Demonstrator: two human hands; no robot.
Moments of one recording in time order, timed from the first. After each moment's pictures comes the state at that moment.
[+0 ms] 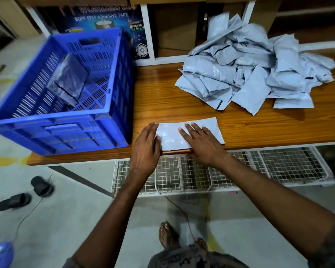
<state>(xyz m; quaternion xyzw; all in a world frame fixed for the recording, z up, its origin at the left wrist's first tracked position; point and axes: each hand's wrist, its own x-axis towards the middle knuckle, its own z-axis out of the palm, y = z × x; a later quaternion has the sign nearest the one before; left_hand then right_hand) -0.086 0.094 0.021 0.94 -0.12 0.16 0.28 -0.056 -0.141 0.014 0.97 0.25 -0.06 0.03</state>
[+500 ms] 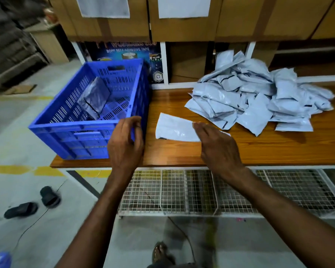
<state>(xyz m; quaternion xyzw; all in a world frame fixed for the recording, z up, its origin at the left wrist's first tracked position) -0.122 0.131 0.137 0.85 -0.05 0.44 0.29 -0.114 -0.127 0.126 0.95 0.18 0.23 -0.07</state>
